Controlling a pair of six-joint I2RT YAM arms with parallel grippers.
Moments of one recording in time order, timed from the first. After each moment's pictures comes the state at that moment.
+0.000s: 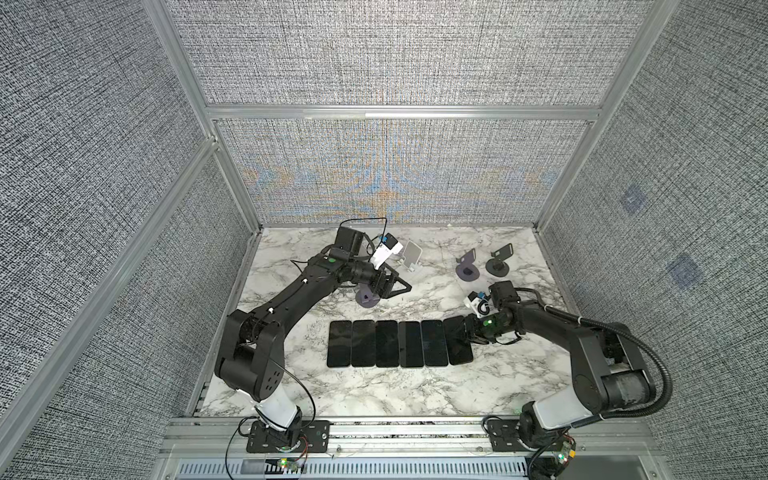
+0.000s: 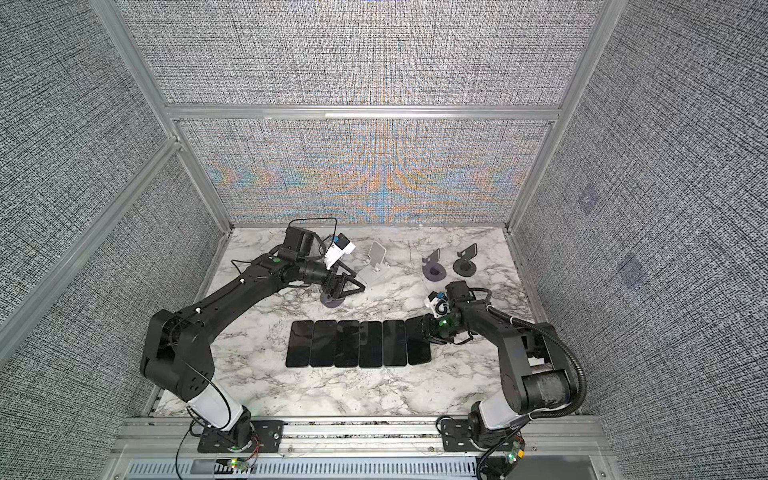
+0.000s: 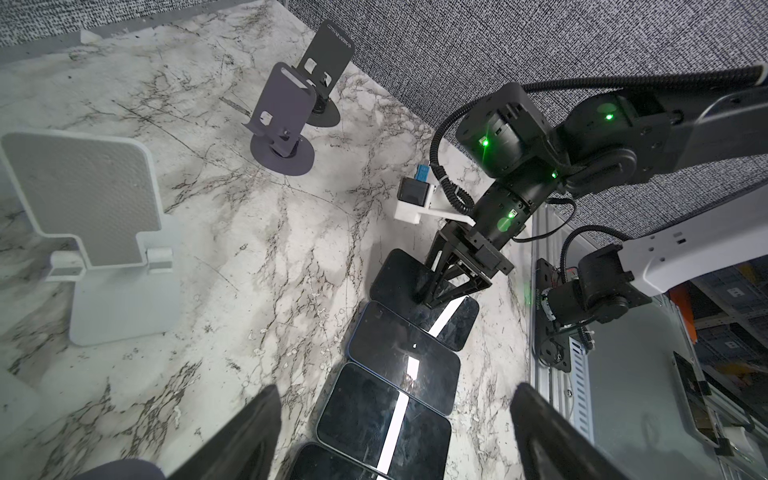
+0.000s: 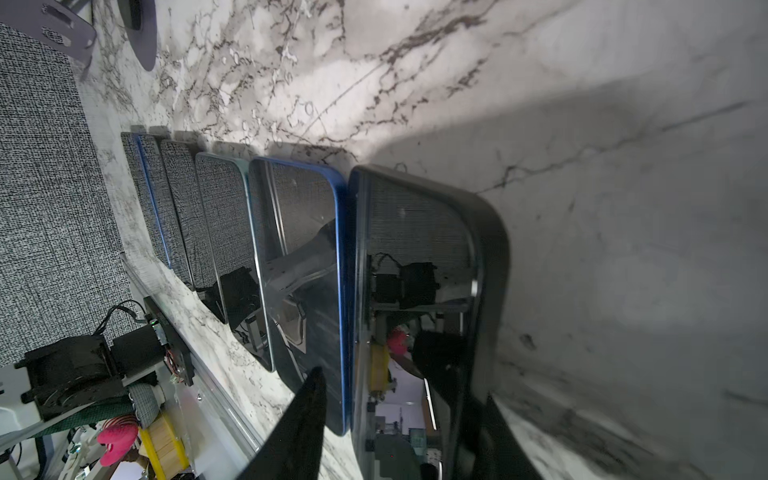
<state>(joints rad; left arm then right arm) -0.47 1.67 1.32 -0.46 0.89 0.15 0.16 1.53 0.73 -0.51 -0.64 0.22</state>
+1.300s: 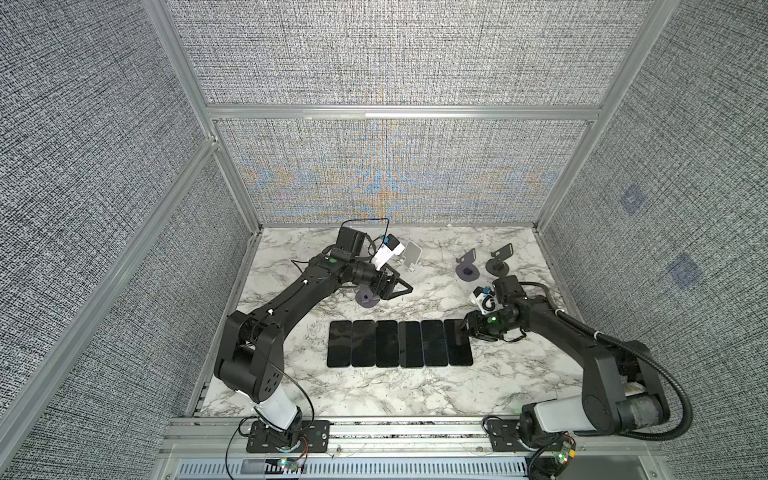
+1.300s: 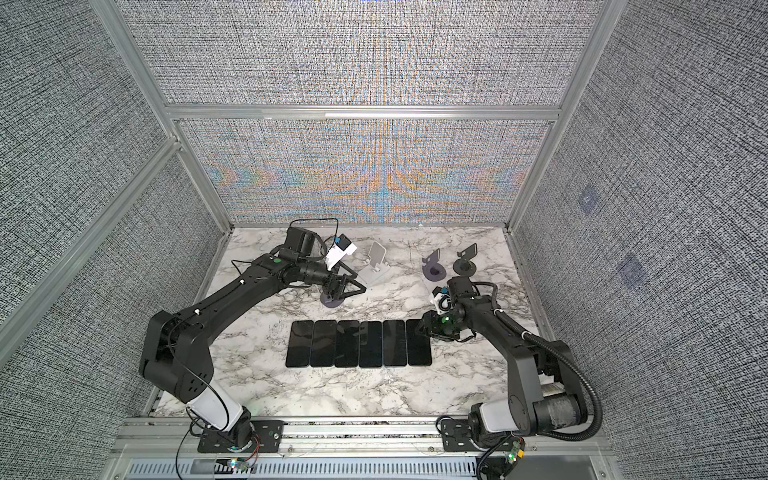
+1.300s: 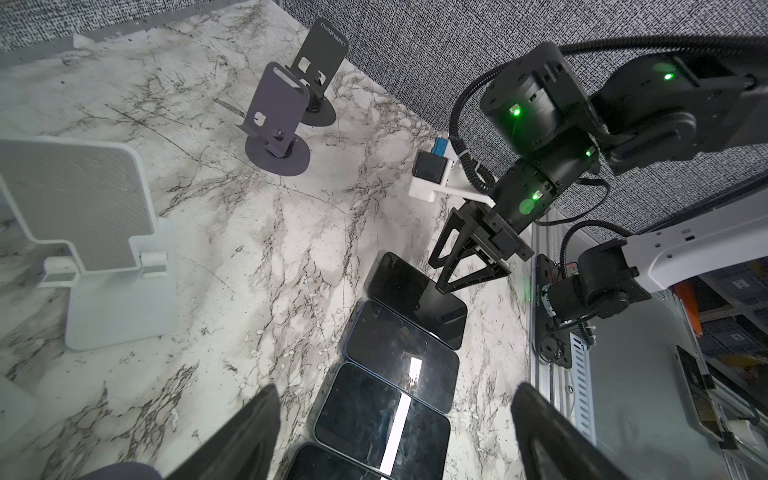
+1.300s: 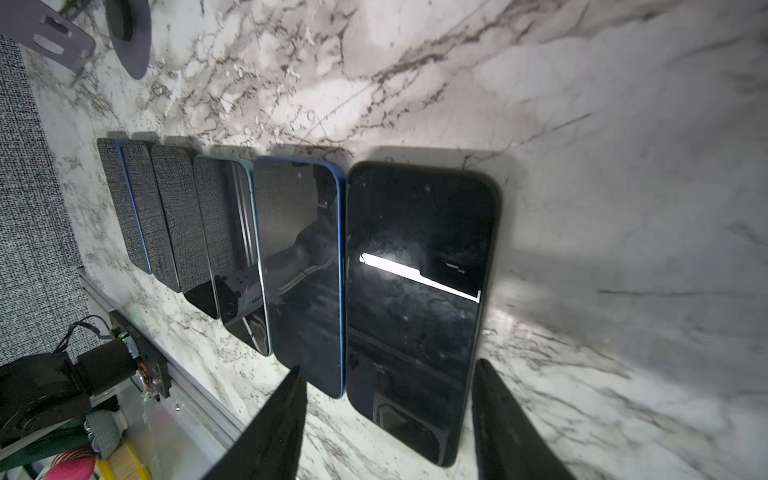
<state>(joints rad) -0.48 1.65 1.32 -0.47 0.88 0.16 0.17 1.40 0.81 -0.67 -0.50 0.22</state>
